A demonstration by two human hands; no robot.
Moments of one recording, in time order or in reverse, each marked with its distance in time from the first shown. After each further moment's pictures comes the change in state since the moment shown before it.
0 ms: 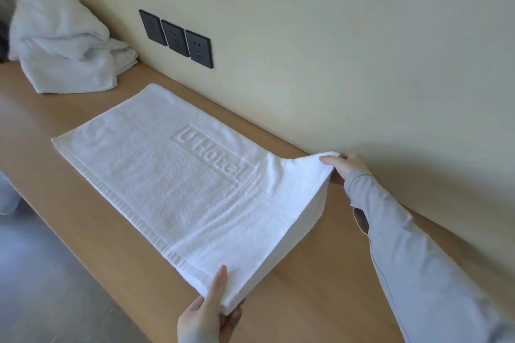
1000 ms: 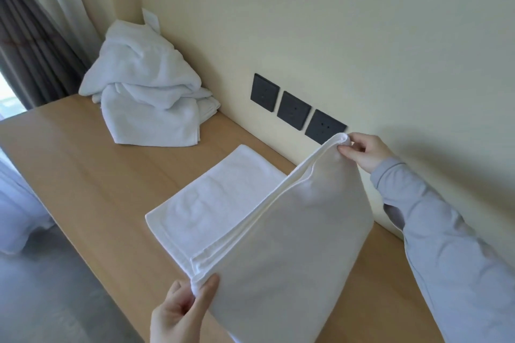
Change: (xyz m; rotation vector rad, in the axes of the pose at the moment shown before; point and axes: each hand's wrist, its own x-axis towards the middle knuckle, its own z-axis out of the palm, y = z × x) left_hand 0.160 0.359 -0.083 0.305 -0.161 0.660; right_hand 0.045 -0.254 0.302 -0.618 -0.091 -0.528
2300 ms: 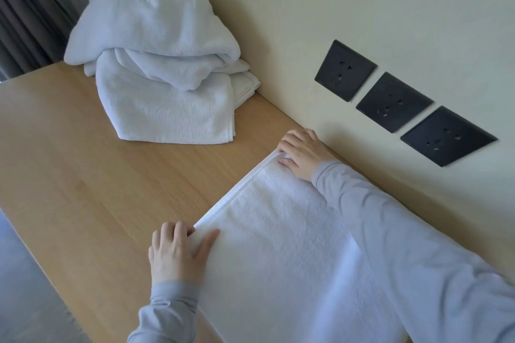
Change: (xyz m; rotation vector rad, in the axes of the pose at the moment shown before) left_hand 0.271 -0.064 -0.020 0.854 0.097 0.364; right_hand 0.168 -0.025 0.276 -0.786 -0.202 -0.756
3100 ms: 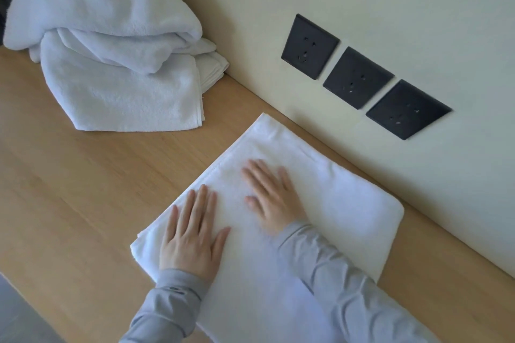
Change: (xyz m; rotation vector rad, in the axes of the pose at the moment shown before) left_hand -0.018 0.035 0.023 0.378 -0.260 0.419; right_hand -0.099 -0.102 0.019 0.287 0.145 0.268
